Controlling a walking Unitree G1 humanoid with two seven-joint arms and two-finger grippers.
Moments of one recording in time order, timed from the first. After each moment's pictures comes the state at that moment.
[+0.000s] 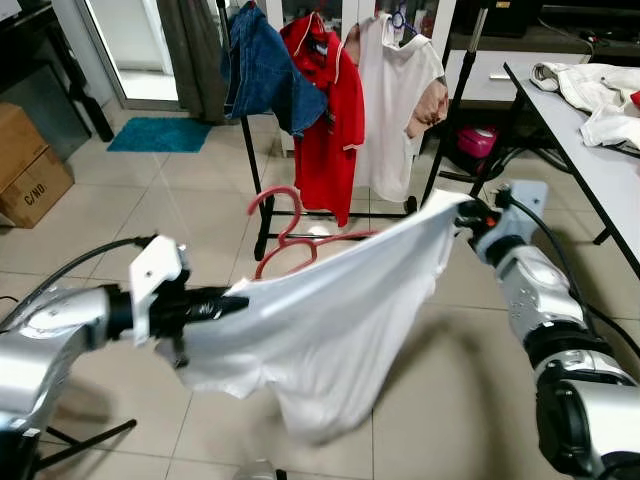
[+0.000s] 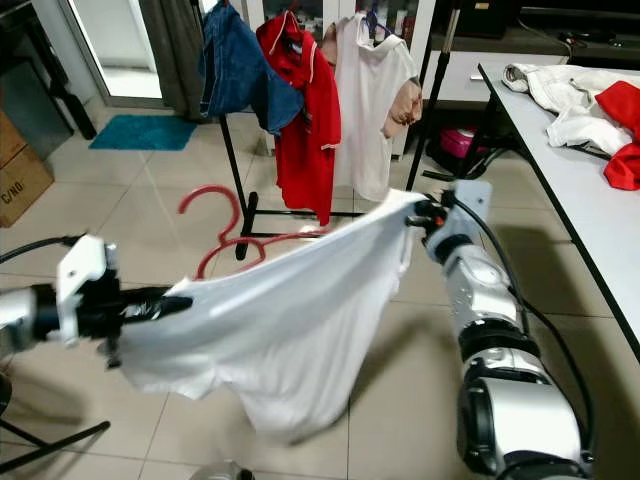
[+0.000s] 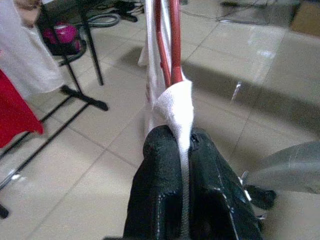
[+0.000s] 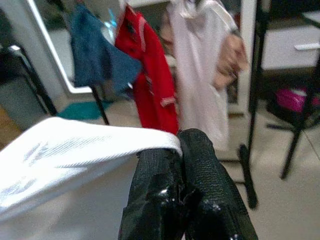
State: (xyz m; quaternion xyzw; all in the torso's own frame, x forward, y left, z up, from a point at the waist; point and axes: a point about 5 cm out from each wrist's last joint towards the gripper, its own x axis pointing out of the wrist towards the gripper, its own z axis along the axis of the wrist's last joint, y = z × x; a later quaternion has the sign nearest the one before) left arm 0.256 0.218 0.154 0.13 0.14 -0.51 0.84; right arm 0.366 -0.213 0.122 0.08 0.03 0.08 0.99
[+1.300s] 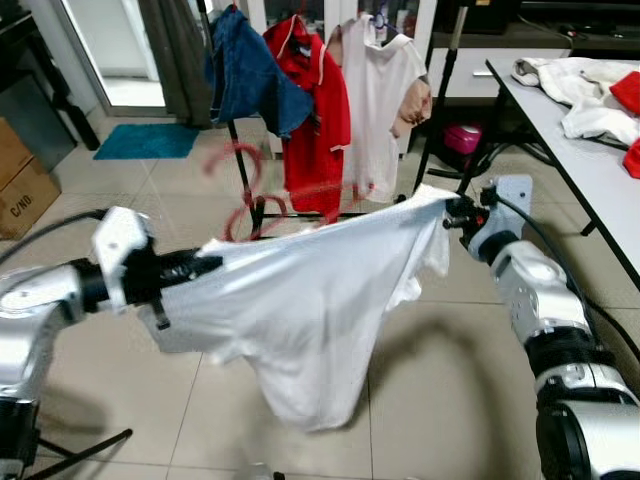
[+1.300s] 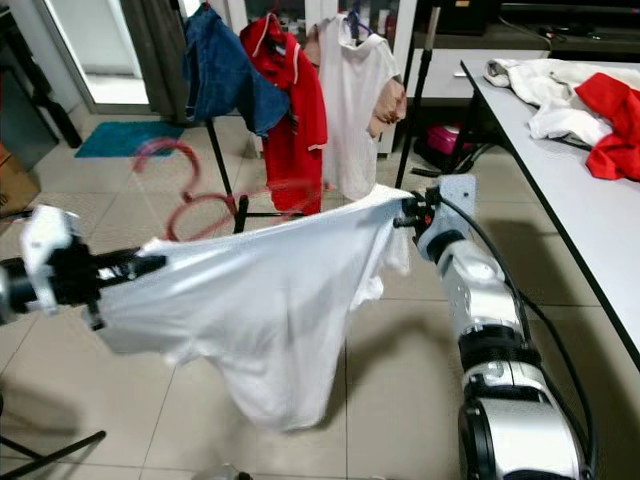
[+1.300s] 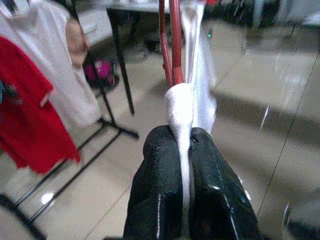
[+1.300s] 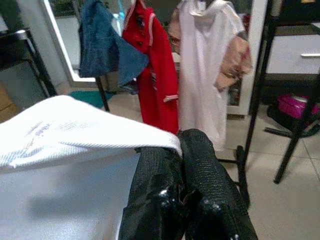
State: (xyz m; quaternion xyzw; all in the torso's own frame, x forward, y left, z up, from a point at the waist) left arm 0.270 0.251 0.175 0.11 0.05 -0.47 0.87; right arm 0.364 -0.205 0.130 0.04 0.05 0.11 0.99
